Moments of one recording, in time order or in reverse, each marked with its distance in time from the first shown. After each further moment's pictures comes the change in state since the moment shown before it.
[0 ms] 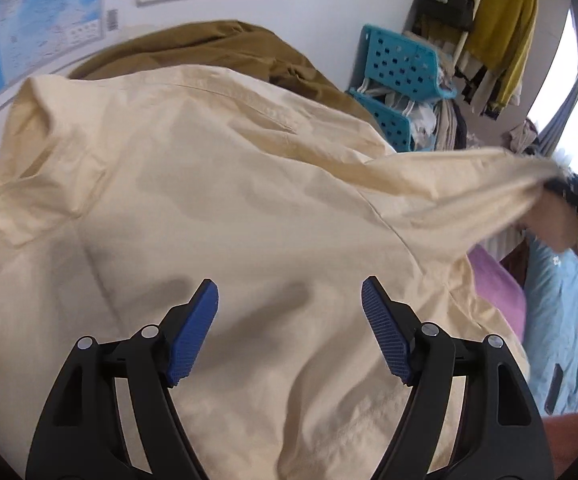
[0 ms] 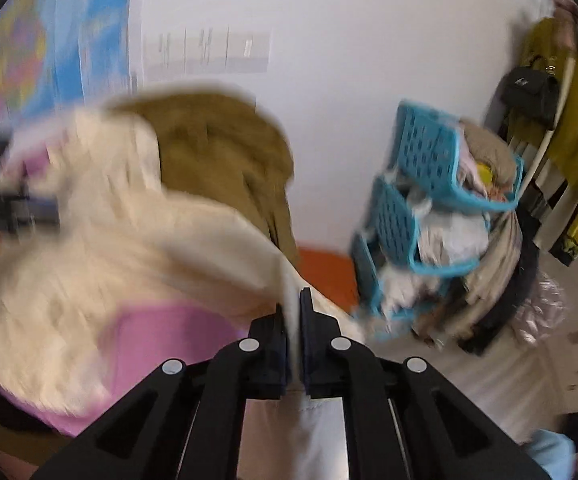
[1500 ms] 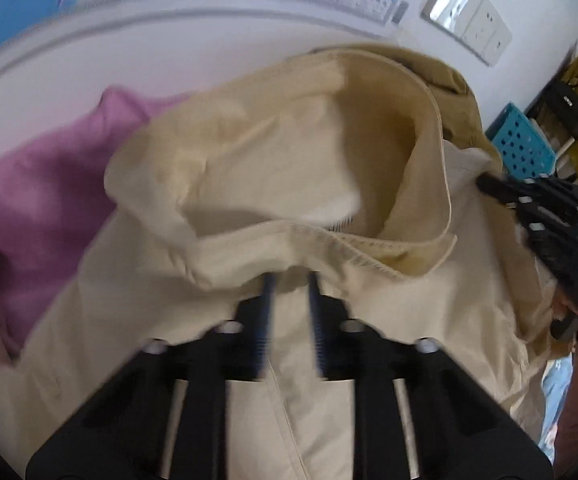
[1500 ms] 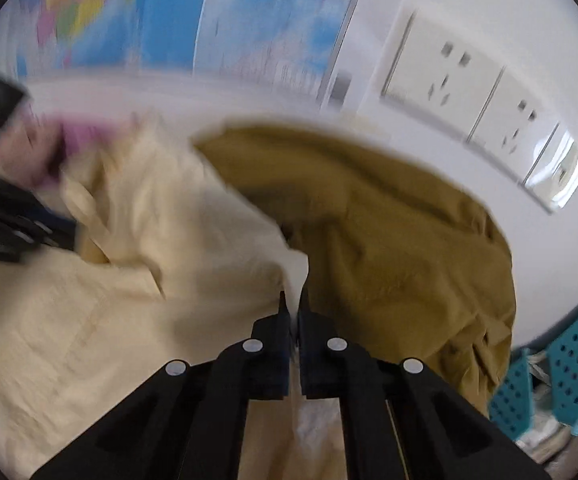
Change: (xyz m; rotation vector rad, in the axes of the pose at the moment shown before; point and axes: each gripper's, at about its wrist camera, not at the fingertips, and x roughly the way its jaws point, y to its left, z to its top) left arm -0.031 0.216 0.030 -0.380 0.007 0.131; right arm 0.151 0.279 0.237 -0.344 -0.113 0.272
